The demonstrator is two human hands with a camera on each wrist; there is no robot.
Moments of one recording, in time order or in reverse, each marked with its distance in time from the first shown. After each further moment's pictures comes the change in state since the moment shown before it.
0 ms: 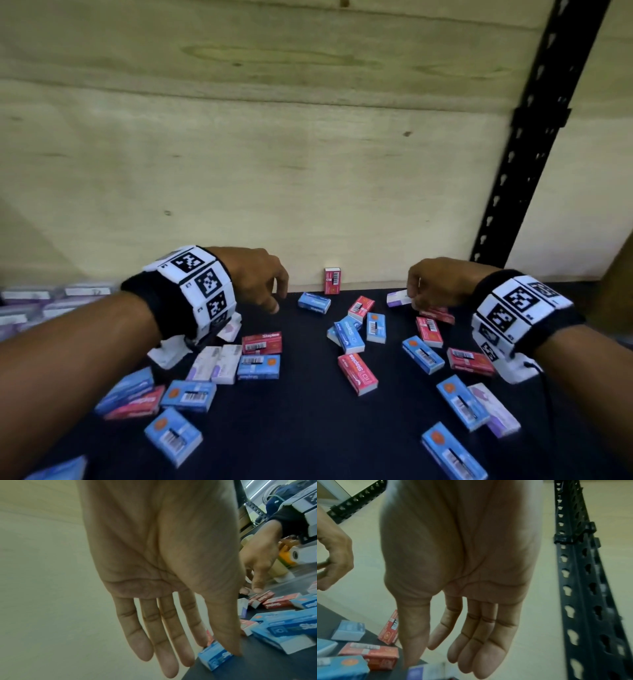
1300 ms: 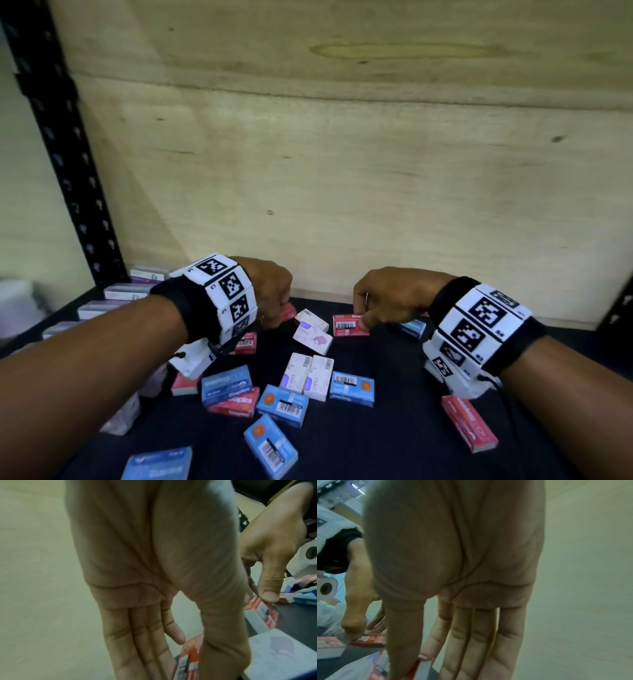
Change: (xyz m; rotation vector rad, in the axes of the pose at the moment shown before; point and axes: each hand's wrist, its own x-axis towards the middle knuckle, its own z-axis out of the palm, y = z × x) left_hand -0.034 -0.092 0.036 -0.032 -0.051 -0.318; right_hand 0.041 -0.192 -0.016 -0.001 -0.104 -0.501
